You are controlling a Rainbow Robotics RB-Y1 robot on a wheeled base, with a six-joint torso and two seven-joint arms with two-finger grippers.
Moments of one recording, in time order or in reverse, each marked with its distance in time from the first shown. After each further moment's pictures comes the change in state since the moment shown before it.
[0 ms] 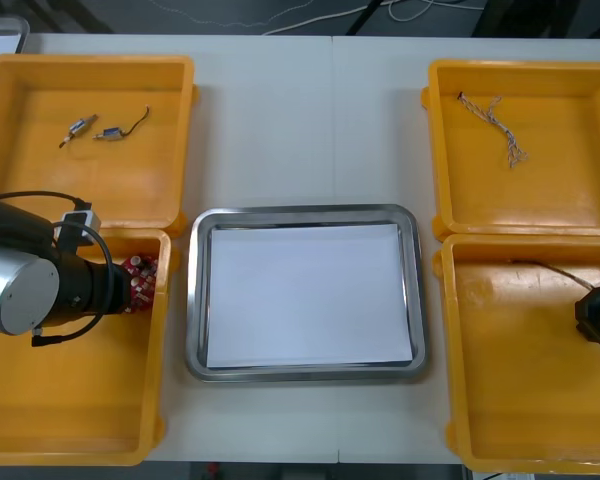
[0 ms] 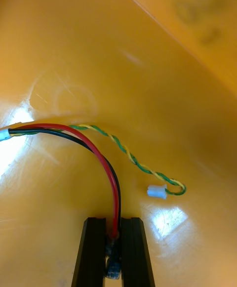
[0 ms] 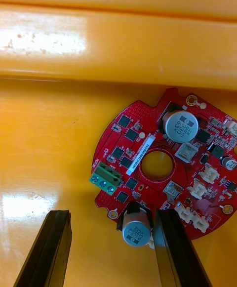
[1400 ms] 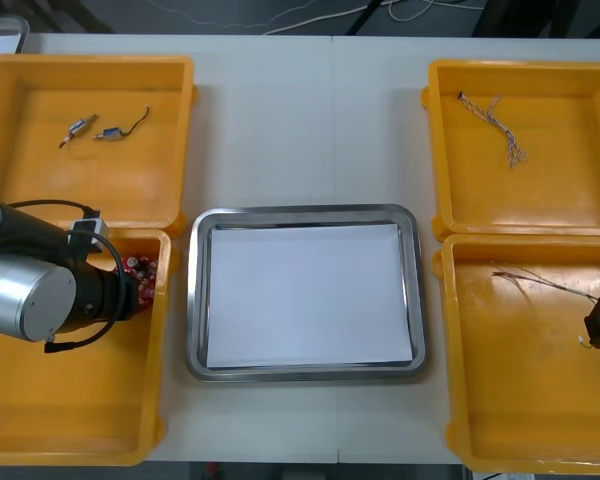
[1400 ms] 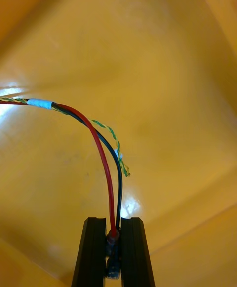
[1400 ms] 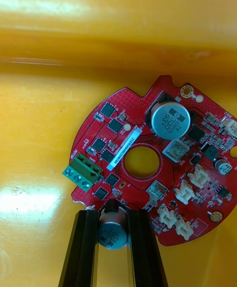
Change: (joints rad) right arm 0.068 -0.031 -0.069 -0.436 -0.068 0.385 0.000; left arm 0.011 -0.039 -0.026 0.008 -0.062 0.000 -0.001
